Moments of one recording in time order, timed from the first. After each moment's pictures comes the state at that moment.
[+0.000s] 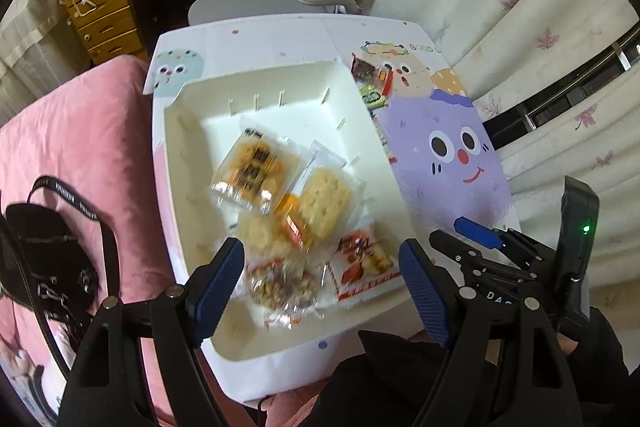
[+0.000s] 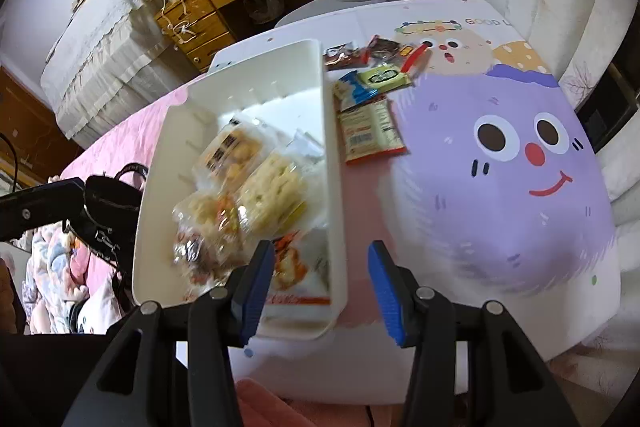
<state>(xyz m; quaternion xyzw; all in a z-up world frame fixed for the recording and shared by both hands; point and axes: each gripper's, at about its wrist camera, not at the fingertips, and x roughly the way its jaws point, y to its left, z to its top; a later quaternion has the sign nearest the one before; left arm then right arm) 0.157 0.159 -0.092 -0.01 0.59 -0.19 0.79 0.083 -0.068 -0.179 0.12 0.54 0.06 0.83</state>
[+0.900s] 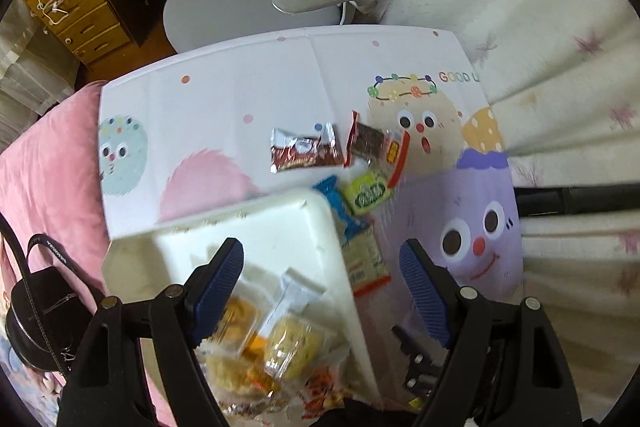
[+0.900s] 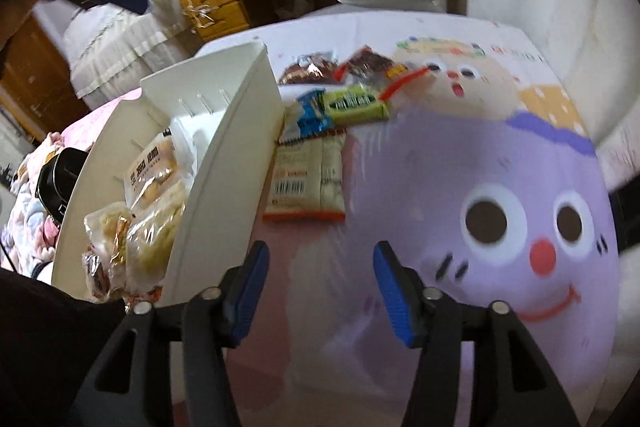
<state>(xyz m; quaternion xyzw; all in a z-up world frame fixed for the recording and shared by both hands) 0.370 0.037 -0.128 0.01 0.66 -0.15 0.74 0.159 -0.127 -0.245 0.03 0.50 0.13 0.85</state>
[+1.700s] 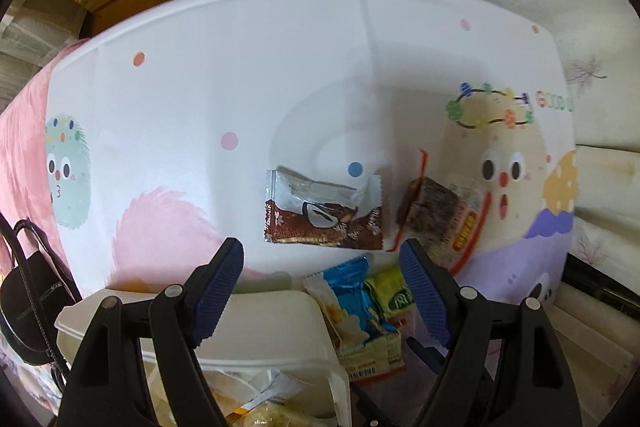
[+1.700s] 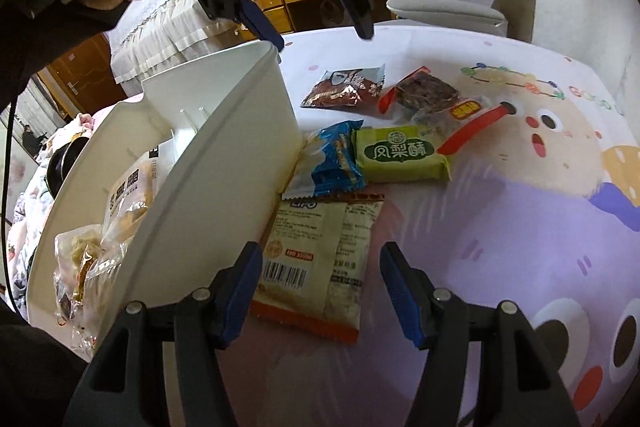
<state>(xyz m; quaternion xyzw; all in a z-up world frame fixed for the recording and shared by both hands) 0.470 -0.001 -0.263 0.00 0.74 -0.07 0.67 0.229 -0.110 -0.291 0.02 0.47 0.22 0.85</state>
